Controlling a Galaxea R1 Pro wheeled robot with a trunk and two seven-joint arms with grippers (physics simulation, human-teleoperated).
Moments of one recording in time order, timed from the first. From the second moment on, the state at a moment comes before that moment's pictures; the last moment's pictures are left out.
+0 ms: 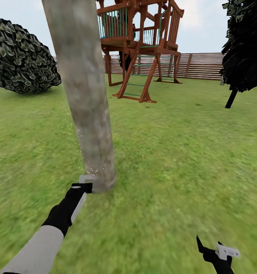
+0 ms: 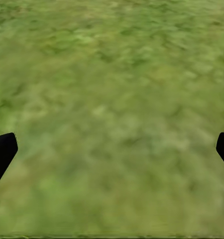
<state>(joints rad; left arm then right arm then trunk) -0.70 -0.01 -0.11 -0.86 0.08 0.52 0.27 -0.39 -0.12 -1.00 -0.28 0.50 -0.67 0.39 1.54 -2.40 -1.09</state>
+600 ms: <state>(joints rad) -0.69 -0.09 -0.21 -1.12 0.10 0.71 0.34 -0.39 -0.12 -1.00 -0.28 0.50 -0.67 0.39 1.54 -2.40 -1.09</state>
